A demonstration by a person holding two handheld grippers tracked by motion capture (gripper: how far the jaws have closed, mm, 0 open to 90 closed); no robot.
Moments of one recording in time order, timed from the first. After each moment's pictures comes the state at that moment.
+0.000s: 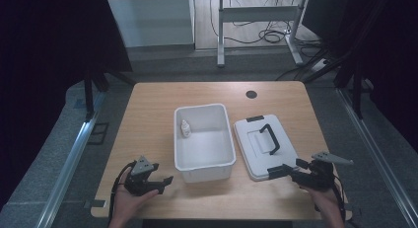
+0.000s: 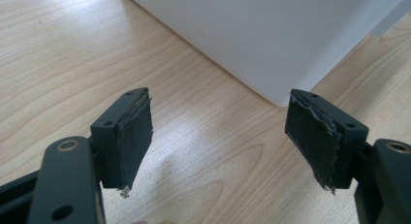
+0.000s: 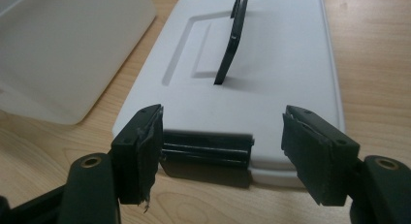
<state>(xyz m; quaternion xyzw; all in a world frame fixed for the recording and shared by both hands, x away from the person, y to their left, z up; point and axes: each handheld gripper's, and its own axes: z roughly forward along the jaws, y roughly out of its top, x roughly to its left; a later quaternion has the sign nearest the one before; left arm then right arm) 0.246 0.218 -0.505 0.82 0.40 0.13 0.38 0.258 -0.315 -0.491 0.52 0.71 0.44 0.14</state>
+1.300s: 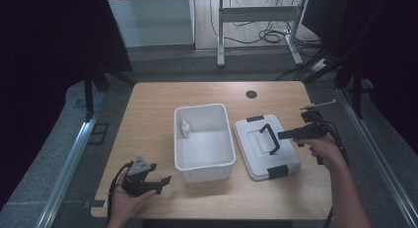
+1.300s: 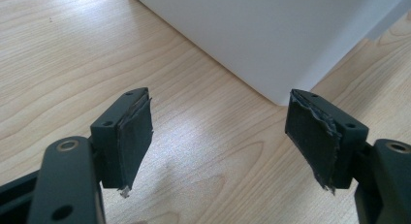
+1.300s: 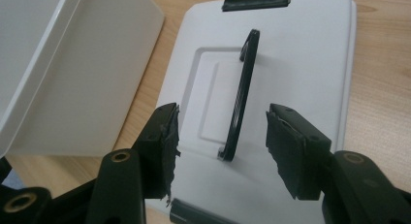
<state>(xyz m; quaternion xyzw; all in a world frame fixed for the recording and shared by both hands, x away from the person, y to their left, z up) 0.242 0.222 -0.501 0.82 0.41 0.14 0.38 0.384 -0.307 -0.425 0.54 0.76 0.35 -0.03</state>
